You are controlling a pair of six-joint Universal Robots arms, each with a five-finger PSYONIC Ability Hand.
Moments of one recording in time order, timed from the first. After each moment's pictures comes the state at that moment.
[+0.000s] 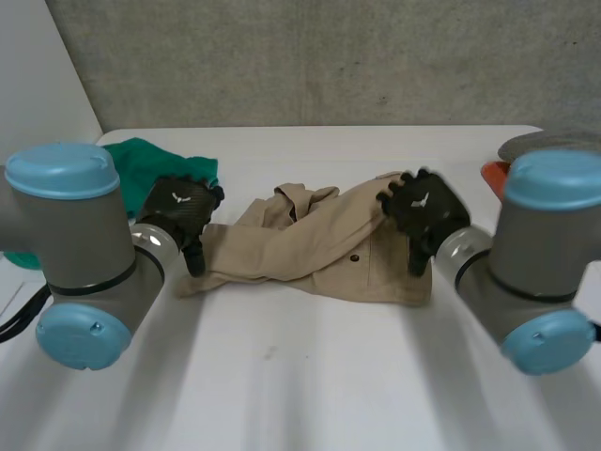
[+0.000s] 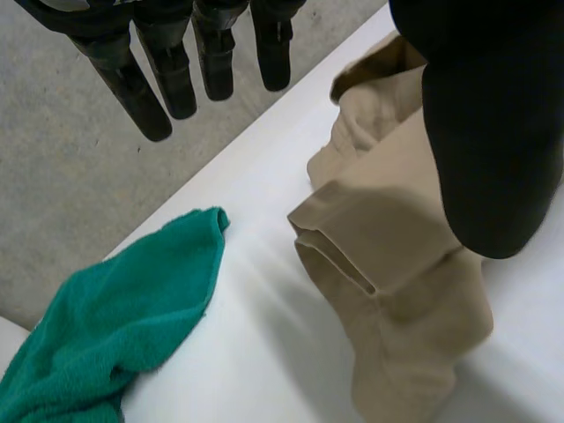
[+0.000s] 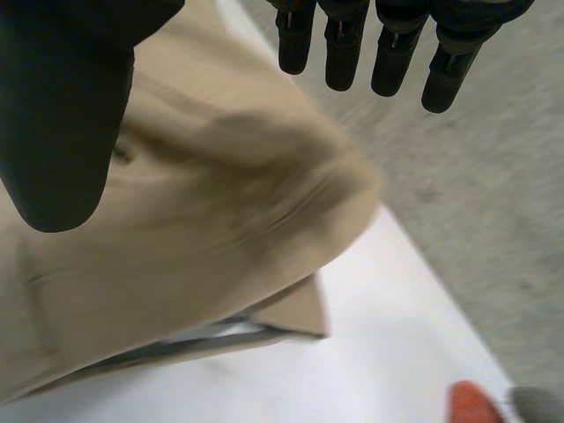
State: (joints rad) left arm 4.24 -2.02 -1.42 3.16 -1.66 3.55; right arm 2.02 -1.12 1.44 -0.07 1.50 2.53; left_hand 0.25 0.25 0.24 0.25 0.08; right_hand 0.24 0.23 0.23 0.24 0.05
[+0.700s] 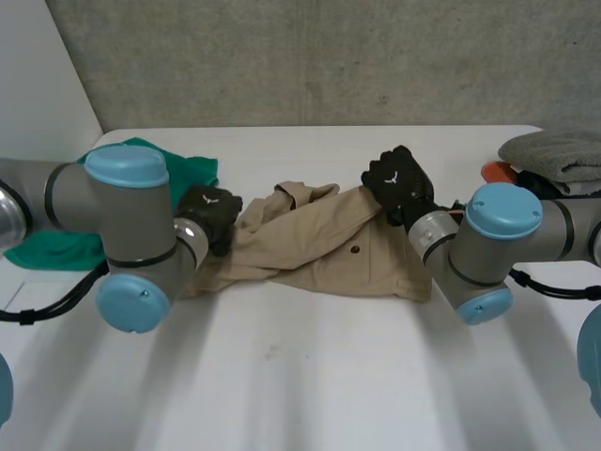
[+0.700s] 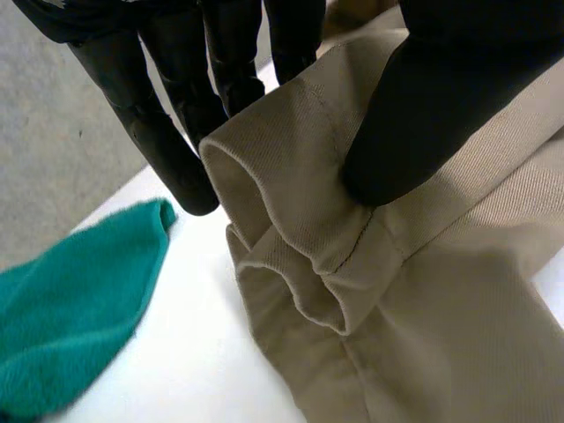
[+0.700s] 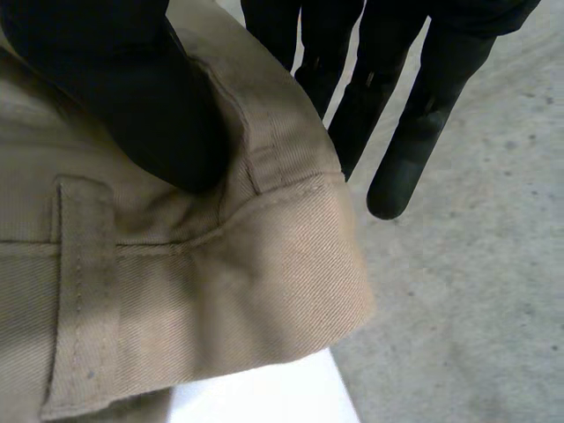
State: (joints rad) left arm 4.23 -2.30 -1.13 3.09 -1.62 3.53; right arm 1.98 -0.70 1.17 -0.52 1.31 2.39; left_hand 1.16 1.19 1.18 1.19 0.98; right_hand 1.13 1.15 1.16 1.17 0.97
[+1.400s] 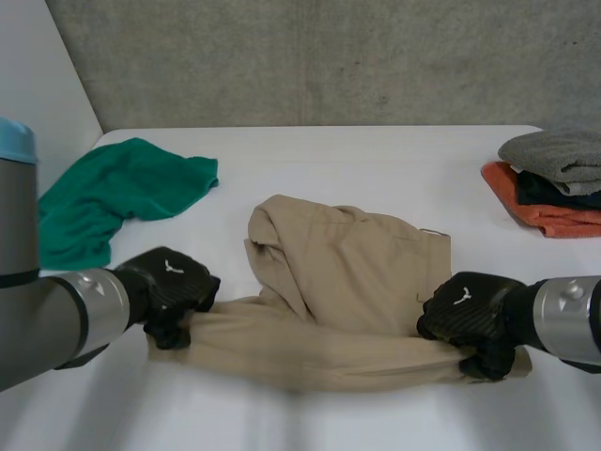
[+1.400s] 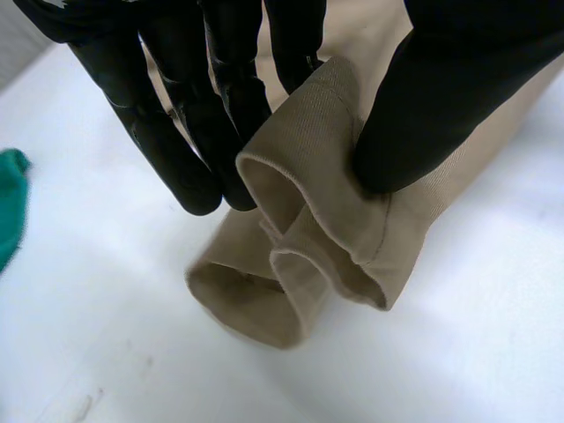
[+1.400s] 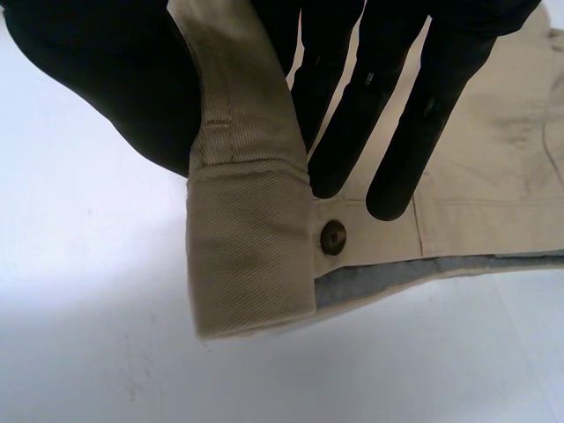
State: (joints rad) left arm 4.32 -1.80 -1.54 2.60 -1.38 3.76; right arm 1.80 -1.32 1.55 0.77 1.15 2.11; left_hand 1.16 1.19 1.19 1.19 0.98; right_hand 1.13 1.17 1.19 1.19 1.00
